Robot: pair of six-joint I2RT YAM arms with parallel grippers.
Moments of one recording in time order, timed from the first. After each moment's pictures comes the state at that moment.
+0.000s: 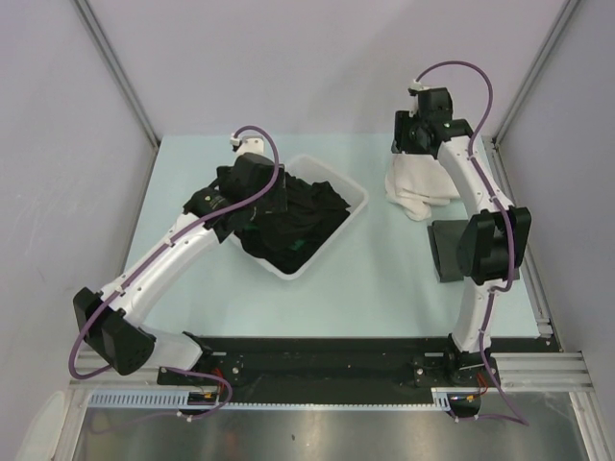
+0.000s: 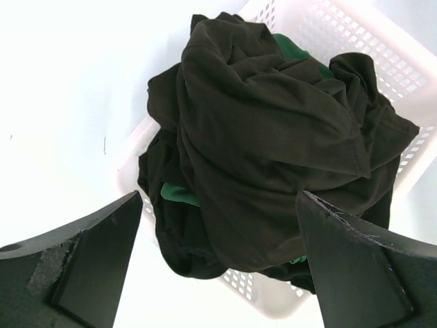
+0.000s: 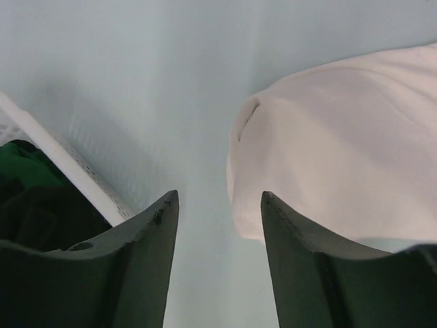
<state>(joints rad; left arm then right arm) -0.61 1.36 1.37 -0.72 -0.49 -0.42 0.17 2.00 1.98 -0.68 -0.02 0.16</state>
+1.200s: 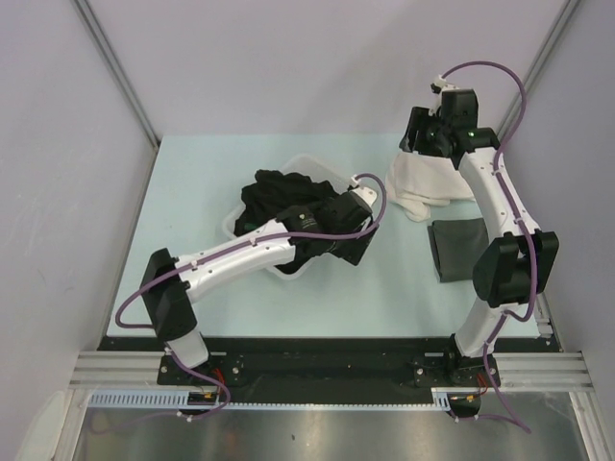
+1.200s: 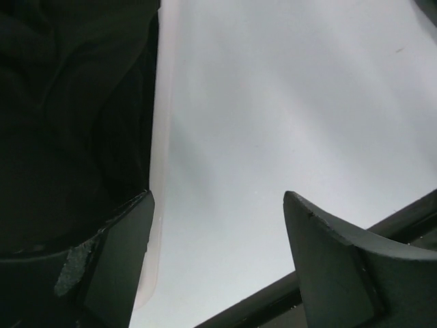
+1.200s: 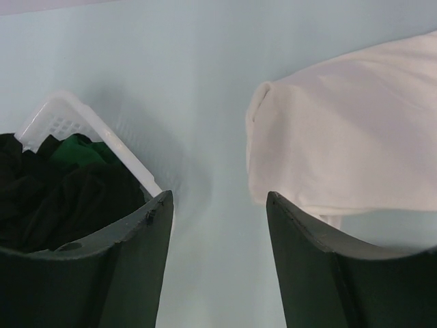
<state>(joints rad) -1.03 1.69 1.55 -0.76 -0.31 -0.34 0.13 1.78 1.81 -0.63 -0.12 0.24</state>
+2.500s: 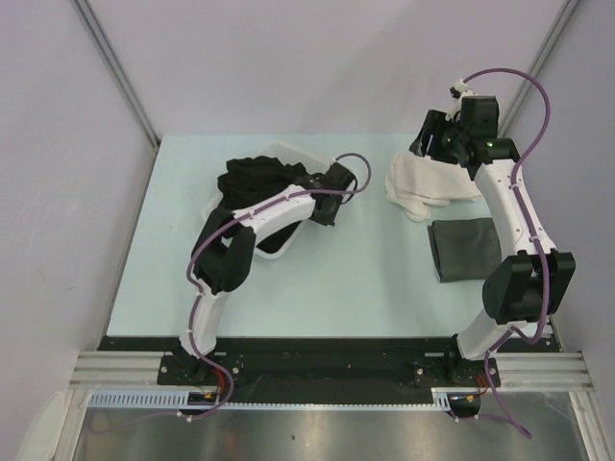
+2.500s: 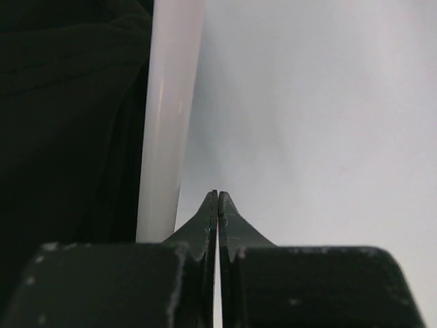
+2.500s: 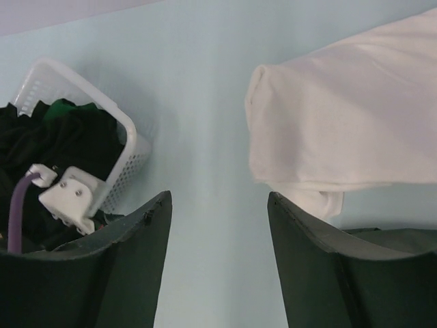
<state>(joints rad) -0.75 2.15 1.77 -0.69 -0.30 -0.23 0.06 1.65 1.69 -0.61 -0.19 0.28</state>
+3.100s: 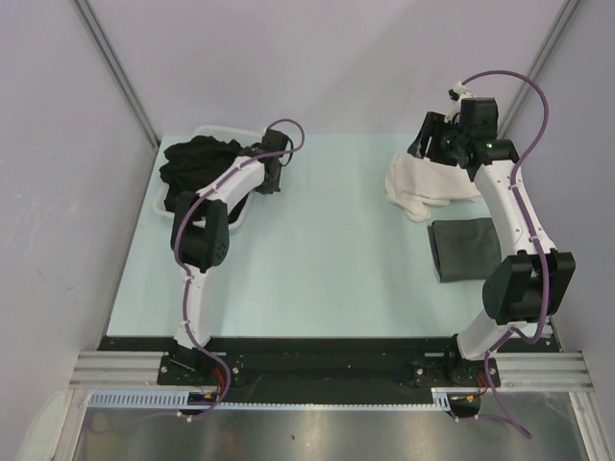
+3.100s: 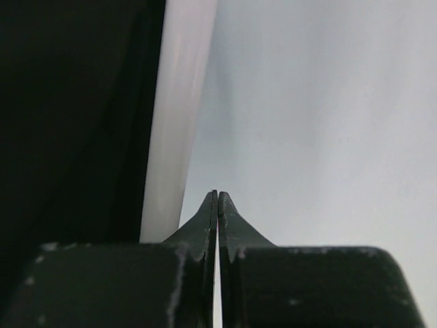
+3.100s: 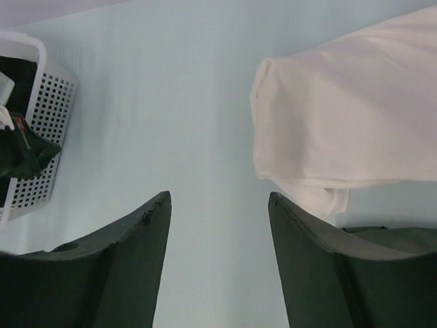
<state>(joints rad) -0.37 2.22 1.86 -0.71 -0.34 -0.17 0.06 1.65 1.68 -0.61 -0.21 0.28</state>
